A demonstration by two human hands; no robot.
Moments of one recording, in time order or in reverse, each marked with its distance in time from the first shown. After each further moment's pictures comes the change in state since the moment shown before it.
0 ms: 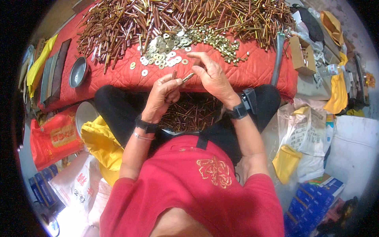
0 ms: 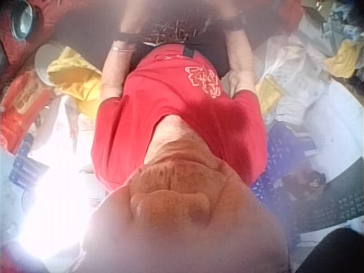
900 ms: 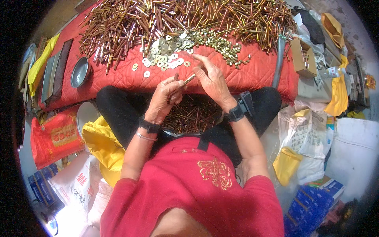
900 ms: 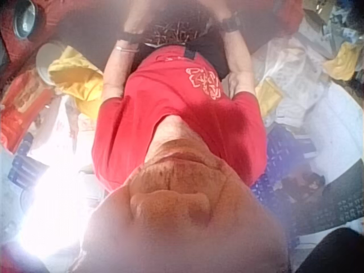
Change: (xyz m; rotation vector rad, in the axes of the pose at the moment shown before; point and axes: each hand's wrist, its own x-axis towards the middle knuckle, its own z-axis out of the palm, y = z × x) left_hand 0.004 -0.007 -0.004 -0.050 0.003 -0.029; right_hand -0.002 0.013 0.014 0.052 0.055 -0.016
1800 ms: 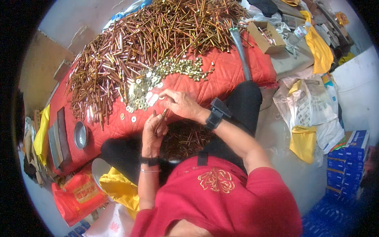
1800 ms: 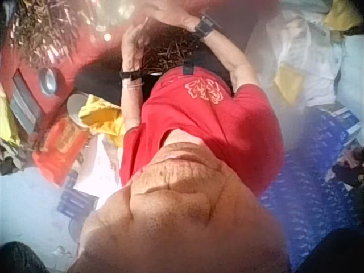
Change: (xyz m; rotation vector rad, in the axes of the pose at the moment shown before) left_hand 0.007 -0.003 -0.002 0.017 -0.017 -0.027; right_hand -0.001 0.002 -0.006 -0.018 -0.046 -0.034
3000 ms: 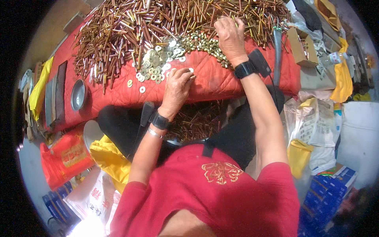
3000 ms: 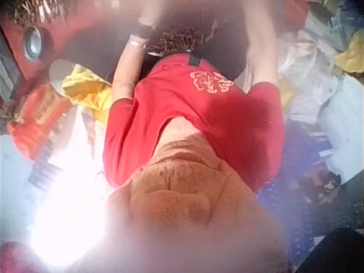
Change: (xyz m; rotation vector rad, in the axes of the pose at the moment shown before) left_hand 0.073 -0.016 0.004 1.340 0.159 0.987; right_hand 0.108 0.082 -0.094 -1.166 0.431 -0.543
